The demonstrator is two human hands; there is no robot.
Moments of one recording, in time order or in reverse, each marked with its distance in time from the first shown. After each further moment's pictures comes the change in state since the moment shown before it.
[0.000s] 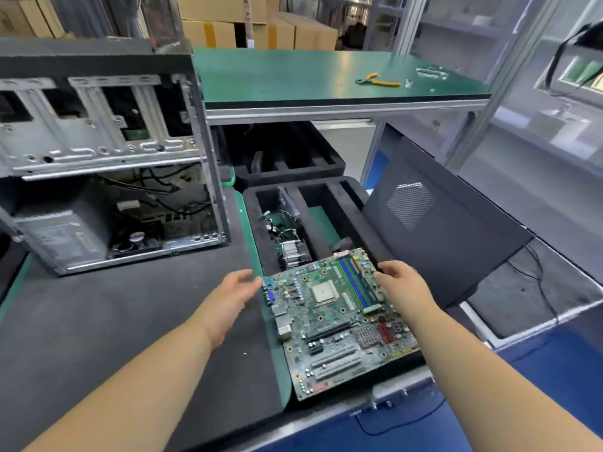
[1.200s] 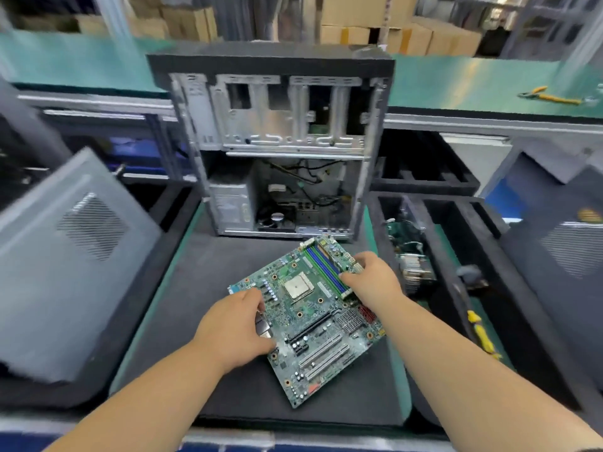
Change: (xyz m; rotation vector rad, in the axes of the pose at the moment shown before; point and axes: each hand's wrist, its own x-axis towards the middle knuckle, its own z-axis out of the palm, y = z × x) left_hand -0.111 -0.070 -0.157 1.031 0.375 0.097; right_hand -0.048 -0.160 0.219 -0.251 -0.311 -0.336
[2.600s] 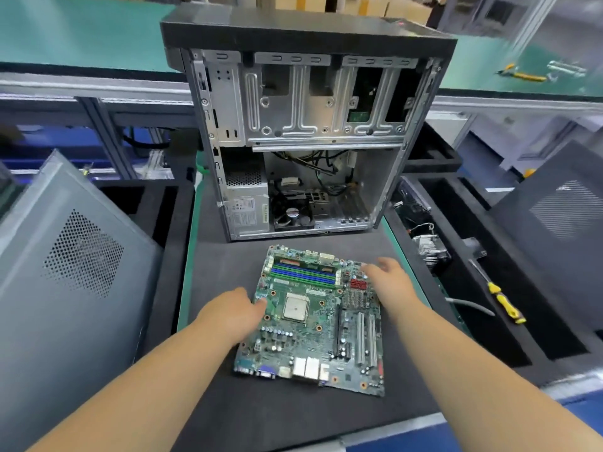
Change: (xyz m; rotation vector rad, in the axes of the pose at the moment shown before) left_hand 0.076 -0.110 -0.017 -0.001 -0.347 -0.197; right_hand -0.007 -0.027 0.071 0.305 0.155 0.393
